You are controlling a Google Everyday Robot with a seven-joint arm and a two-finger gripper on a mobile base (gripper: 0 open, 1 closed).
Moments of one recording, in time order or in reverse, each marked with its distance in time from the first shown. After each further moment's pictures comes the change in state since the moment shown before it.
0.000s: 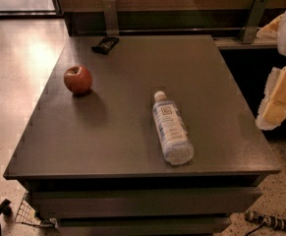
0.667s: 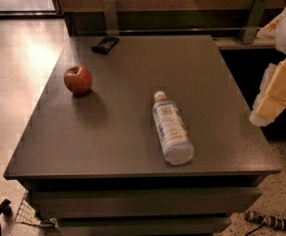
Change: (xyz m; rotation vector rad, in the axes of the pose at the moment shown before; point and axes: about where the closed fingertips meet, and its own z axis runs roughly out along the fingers) arm -0.005 -0.003 0.000 -0.019 -0.019 0.069
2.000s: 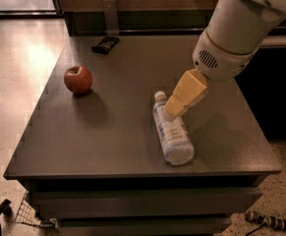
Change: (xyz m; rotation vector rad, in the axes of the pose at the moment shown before) arm -0.065 0.019 0.090 -0.089 0.124 0.585
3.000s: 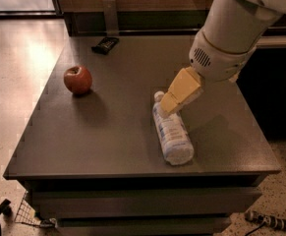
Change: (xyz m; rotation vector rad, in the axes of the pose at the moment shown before) arm -0.005 0.007 0.000 0.021 0.019 0.096
